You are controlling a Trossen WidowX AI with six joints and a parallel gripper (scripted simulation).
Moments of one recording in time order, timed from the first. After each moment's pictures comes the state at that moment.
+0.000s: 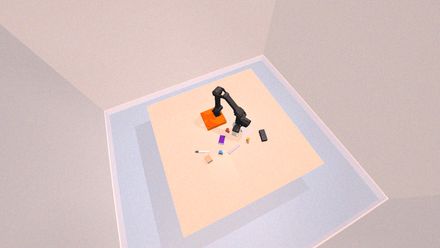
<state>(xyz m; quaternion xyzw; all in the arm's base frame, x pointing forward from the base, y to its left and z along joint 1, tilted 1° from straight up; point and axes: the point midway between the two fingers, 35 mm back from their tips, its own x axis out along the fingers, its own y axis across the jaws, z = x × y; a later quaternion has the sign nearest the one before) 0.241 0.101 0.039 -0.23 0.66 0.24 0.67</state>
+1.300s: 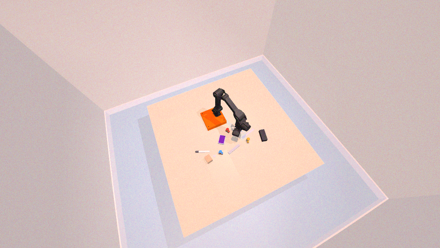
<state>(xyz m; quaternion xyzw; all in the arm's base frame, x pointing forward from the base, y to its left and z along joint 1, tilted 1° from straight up) 0.289 0.067 0.088 -0.23 0.66 0.24 0.67</state>
